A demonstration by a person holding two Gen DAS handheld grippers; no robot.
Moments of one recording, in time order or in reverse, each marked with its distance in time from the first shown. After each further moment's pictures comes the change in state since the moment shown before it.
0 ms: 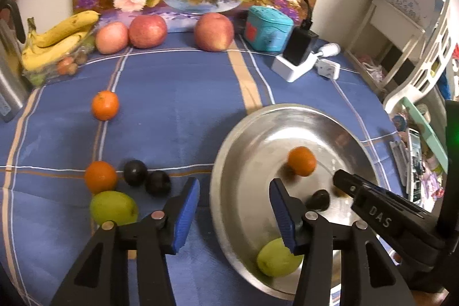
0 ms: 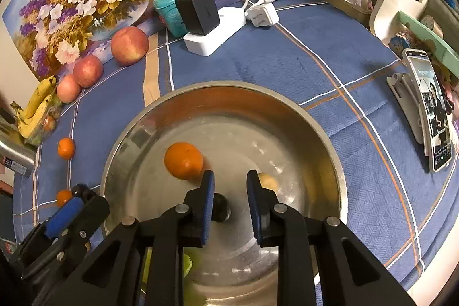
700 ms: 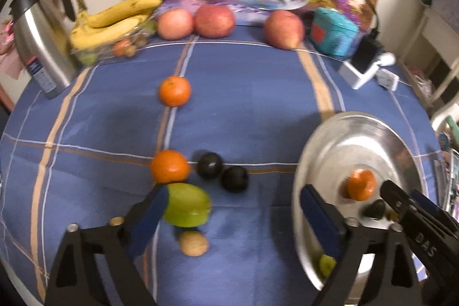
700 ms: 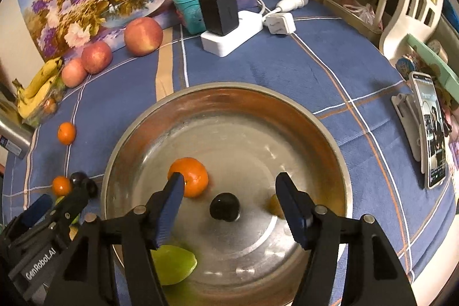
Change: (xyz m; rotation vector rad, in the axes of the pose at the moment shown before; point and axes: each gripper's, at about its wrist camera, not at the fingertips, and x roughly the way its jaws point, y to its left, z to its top) left arm 0.001 0.045 0.000 -0.117 0.023 0.236; right arm 0.001 0.021 -0.003 -0.117 -0.015 -0.030
